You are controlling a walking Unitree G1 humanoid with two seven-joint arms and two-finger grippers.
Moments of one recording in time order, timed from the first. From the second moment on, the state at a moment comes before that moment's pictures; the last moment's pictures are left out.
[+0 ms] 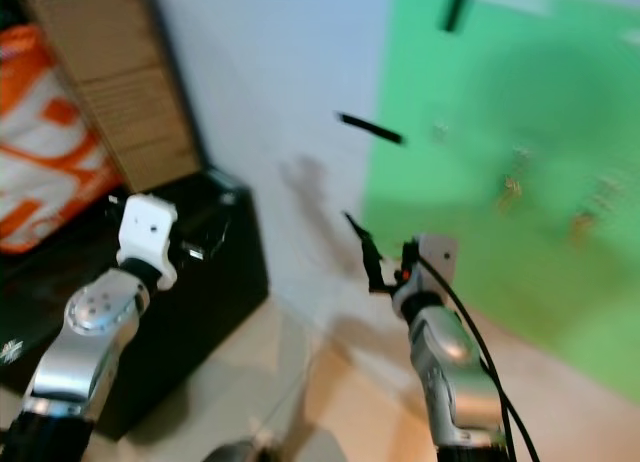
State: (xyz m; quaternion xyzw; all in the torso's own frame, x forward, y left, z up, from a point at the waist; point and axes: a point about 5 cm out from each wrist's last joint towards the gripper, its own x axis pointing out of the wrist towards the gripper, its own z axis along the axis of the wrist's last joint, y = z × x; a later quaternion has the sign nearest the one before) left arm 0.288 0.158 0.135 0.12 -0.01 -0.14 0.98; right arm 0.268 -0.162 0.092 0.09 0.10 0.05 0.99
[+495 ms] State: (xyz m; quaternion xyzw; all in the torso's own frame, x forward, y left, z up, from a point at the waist) left arm 0.288 0.160 0.128 0.12 0.01 -0.13 0.98; right arm 0.269 -0.155 0.092 0.07 0.10 0.06 0.99
